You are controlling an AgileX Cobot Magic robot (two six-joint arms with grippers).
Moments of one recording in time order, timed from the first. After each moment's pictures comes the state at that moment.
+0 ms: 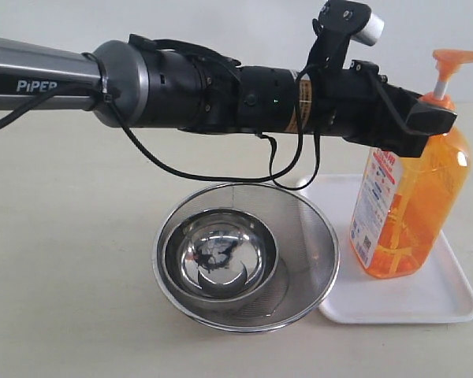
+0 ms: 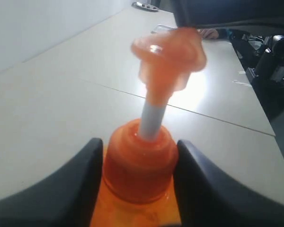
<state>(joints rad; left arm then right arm) -0.74 2.13 -1.57 1.28 -0.64 -1.24 -0.39 1.18 -0.82 -1.74 -0.99 1.95</state>
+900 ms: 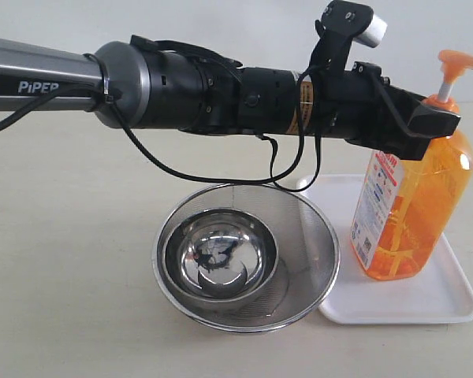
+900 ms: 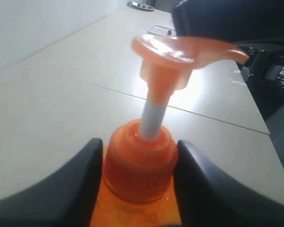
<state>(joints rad) -0.74 2.13 -1.57 1.28 -0.66 -1.24 -0.39 1.13 -0.76 -1.74 -0.94 1.95</state>
